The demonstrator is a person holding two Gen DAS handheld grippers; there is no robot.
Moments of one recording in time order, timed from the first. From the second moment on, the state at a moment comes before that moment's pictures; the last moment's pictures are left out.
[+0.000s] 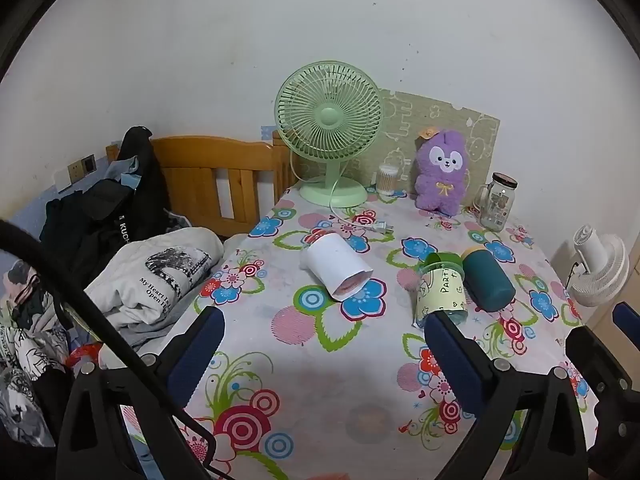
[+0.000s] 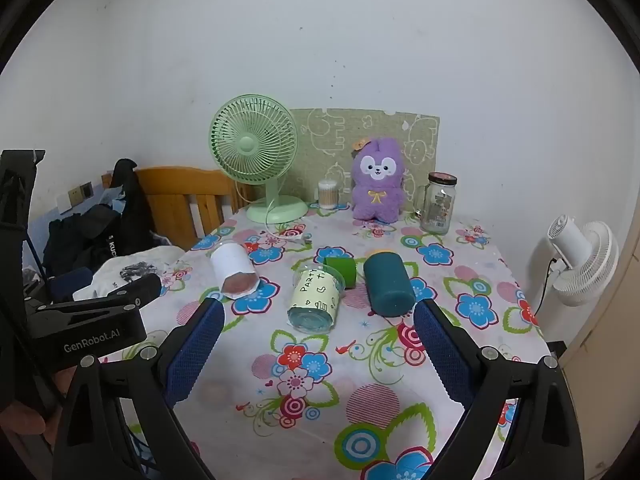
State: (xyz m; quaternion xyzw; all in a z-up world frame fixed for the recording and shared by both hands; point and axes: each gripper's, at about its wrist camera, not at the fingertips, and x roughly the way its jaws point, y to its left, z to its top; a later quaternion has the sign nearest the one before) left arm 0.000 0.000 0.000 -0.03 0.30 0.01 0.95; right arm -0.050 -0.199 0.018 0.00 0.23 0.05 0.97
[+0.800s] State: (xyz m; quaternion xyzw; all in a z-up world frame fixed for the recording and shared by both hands) left arm 0.000 0.001 0.000 -0.03 0.30 0.01 0.95; right arm -0.050 -0.202 0.018 0.00 0.23 0.05 0.97
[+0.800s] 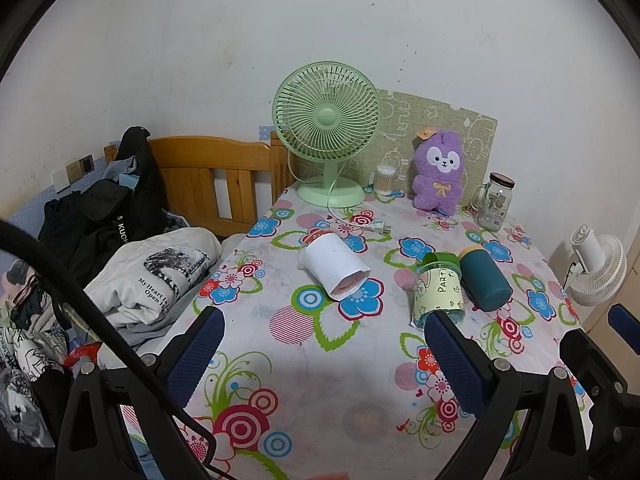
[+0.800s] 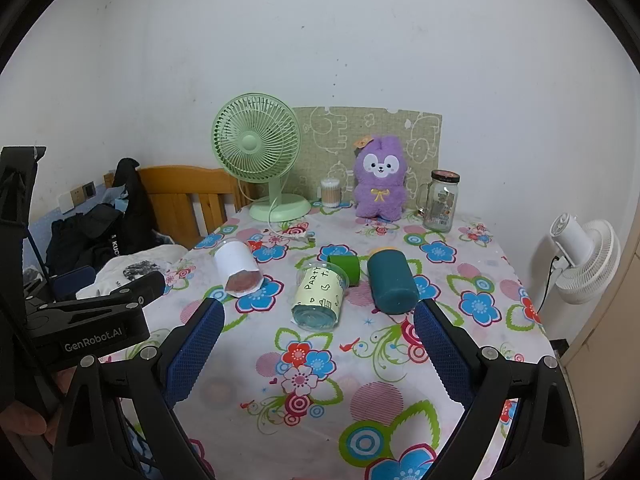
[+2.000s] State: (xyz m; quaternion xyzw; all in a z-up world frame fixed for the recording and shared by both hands) left arm 0.000 -0.003 0.001 -0.04 0.30 0.01 0.95; right arm -0.051 -0.190 0.014 0.01 0.24 0.05 0.97
